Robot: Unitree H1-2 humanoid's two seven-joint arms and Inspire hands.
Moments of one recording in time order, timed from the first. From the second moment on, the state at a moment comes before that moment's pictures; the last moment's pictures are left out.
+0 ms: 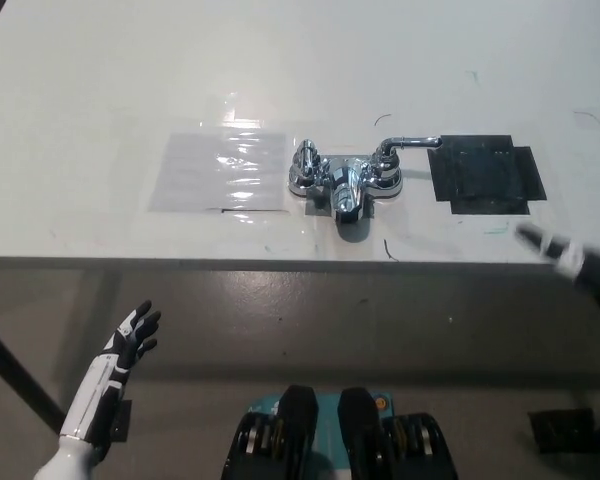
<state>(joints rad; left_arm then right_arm) 0.02 0.21 0.00 0.01 0.00 -0.19 -0.11 -0.34 -0.27 -0.06 -0.22 0.10 -0.20 0.03</state>
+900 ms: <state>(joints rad) 0.02 0.21 0.00 0.01 0.00 -0.20 -0.11 -1.13 -0.34 0.08 1.04 0.18 0.06 0.41</state>
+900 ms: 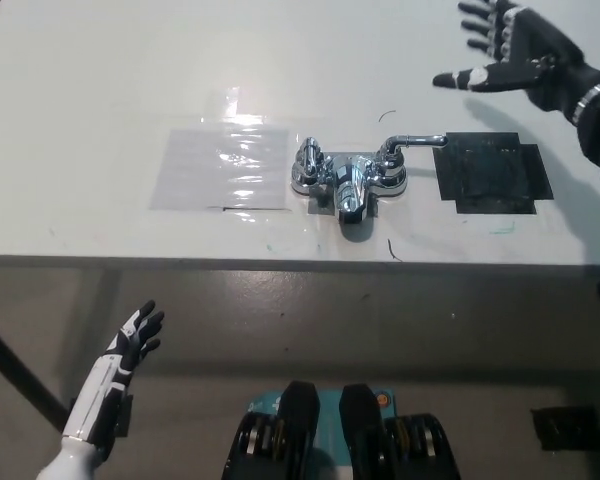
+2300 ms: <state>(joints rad) -0.01 0.21 -0.02 0.01 0.01 -0.20 -0.13 -1.21 -0.22 0.01 1.37 0.11 0.03 0.47</state>
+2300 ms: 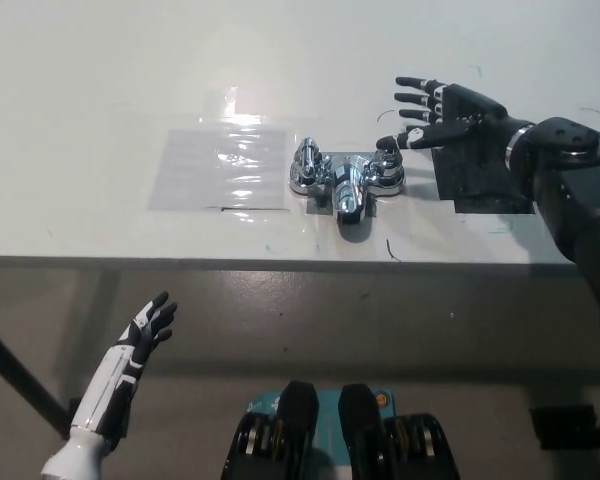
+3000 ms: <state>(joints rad) -0.01 0.21 -0.02 0.01 0.03 -0.20 -0.13 -1.15 -0.18 0.00 1.38 0.11 0.01 0.50</state>
